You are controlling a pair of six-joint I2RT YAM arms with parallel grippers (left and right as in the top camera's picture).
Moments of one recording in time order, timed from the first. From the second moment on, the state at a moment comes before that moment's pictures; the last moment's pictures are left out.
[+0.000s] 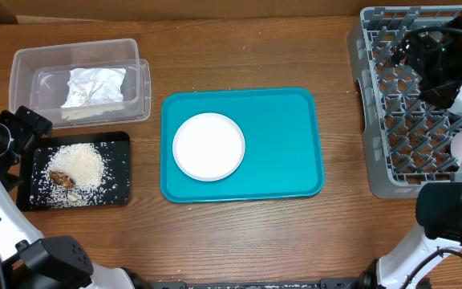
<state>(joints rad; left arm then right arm) 0.59 1.68 1.91 -1.69 0.09 -0.49 -0.23 1.95 2.24 -1.62 -0.25 0.44</state>
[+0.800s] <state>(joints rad) 0.59 1.68 1.91 -1.69 0.09 -0.49 -0.08 1.95 2.21 -1.47 -0.56 0.44</state>
